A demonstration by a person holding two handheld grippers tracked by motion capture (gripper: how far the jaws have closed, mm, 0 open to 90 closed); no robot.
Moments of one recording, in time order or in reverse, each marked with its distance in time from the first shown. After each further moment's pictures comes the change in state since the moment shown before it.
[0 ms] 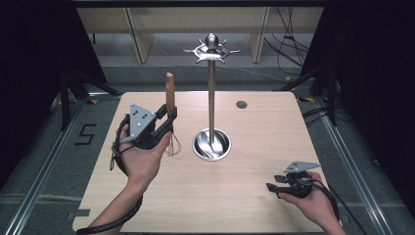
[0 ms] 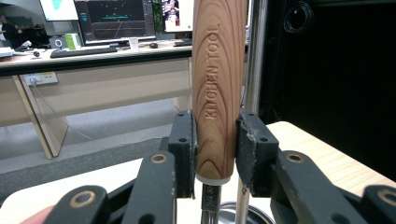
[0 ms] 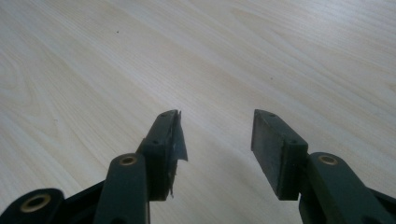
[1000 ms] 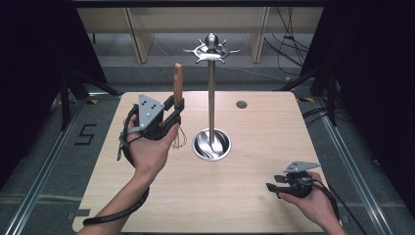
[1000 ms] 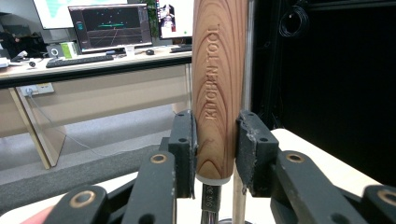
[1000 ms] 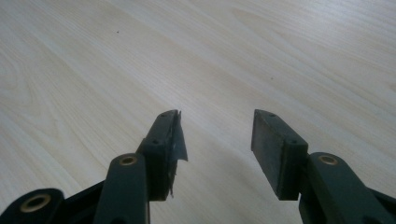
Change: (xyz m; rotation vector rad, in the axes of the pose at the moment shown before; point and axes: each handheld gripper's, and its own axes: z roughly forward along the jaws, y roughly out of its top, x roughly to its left) left arm -0.011 0.018 0.015 -0.008 -0.008 0.026; right arm 0.001 0.000 0.001 -0.017 0.006 0.021
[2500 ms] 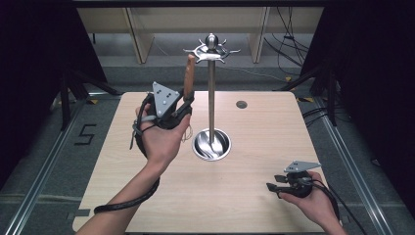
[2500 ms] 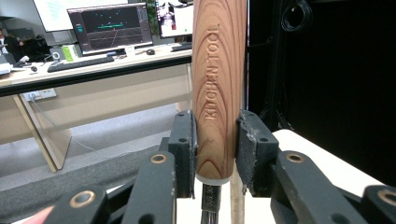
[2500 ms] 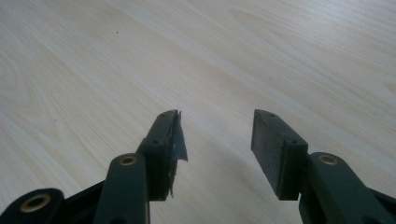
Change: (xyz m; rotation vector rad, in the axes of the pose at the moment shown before) left arm -0.015 0.016 0.023 0.024 0.013 0.046; right arm -0.002 -0.001 0.002 -0.034 -0.011 -0.023
